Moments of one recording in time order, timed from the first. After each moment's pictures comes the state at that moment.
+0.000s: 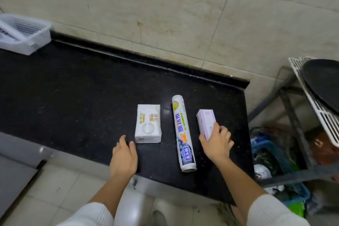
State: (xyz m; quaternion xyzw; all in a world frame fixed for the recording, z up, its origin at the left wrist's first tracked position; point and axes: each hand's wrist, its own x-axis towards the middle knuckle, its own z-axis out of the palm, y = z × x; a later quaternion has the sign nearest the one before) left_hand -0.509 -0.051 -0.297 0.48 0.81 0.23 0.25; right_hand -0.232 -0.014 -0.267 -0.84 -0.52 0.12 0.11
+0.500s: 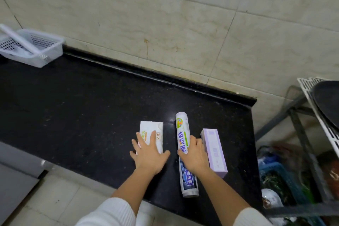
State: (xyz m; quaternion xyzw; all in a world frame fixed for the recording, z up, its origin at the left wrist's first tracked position) left_hand -0.449 0.014 -0.274 0.57 0.78 0.11 0.26; right_hand -0.292 0.023 -0.263 -0.75 -0.62 0.21 0.09
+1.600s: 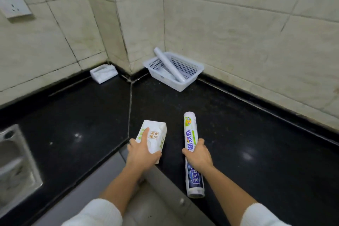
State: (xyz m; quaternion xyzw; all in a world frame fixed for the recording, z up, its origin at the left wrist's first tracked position) left_hand -1.038 0.055 -0.248 0.39 0.87 0.21 0.21; right_hand -0.862 0.147 -0.260 -0.64 -0.66 0.38 0.10
